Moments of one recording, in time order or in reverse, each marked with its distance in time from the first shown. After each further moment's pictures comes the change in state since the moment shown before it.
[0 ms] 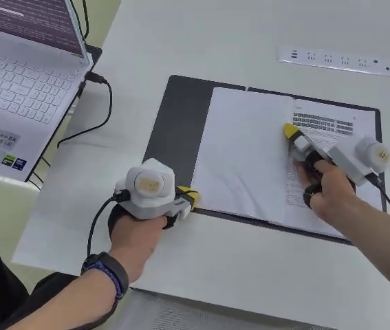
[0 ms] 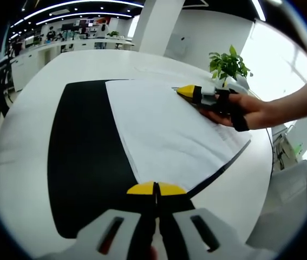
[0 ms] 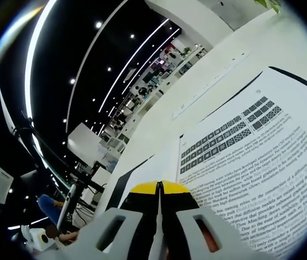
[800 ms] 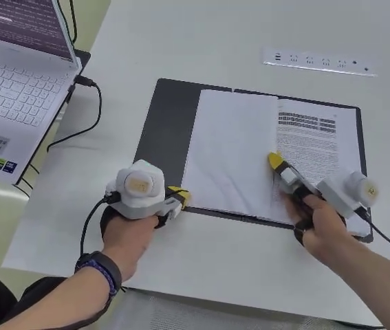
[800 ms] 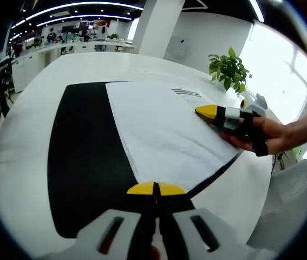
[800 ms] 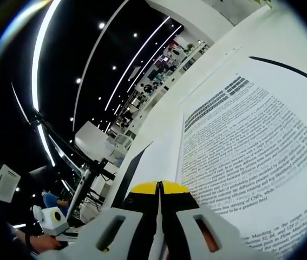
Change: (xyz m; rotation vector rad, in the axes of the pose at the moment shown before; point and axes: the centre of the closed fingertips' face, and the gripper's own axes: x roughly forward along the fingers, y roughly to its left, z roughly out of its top) left arm 0.001 0.000 0.000 0.000 -0.020 -0.002; right arm -0.054 0.007 -0.040 0.012 0.026 0.051
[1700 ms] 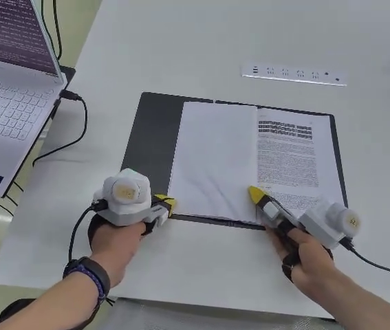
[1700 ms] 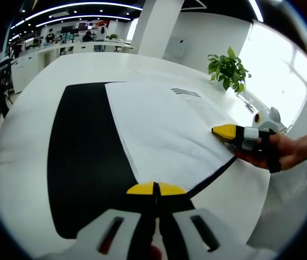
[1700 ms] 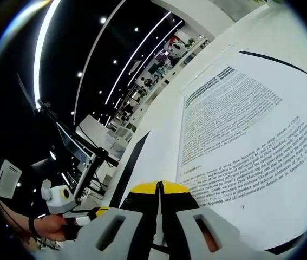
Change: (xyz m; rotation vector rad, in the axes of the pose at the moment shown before) left arm -0.001 -0.001 0.001 0.005 -0.001 -0.005; right arm -0.045 -0.001 -0.041 -0.011 0.051 -0.002
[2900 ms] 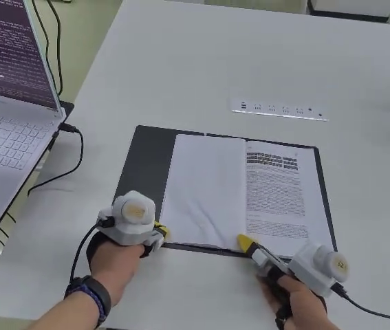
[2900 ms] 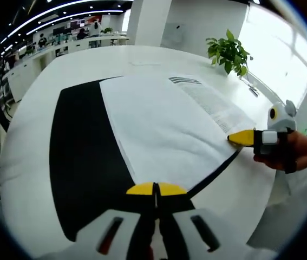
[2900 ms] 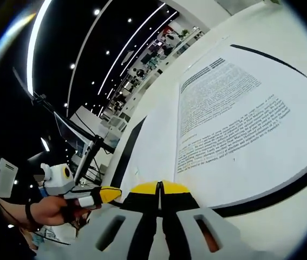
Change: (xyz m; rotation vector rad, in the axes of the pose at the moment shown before) left arm 0.001 -0.004 0.001 0.073 0.106 0.055; right arm -0.031 0.009 -0.029 -0.032 0.109 -0.060
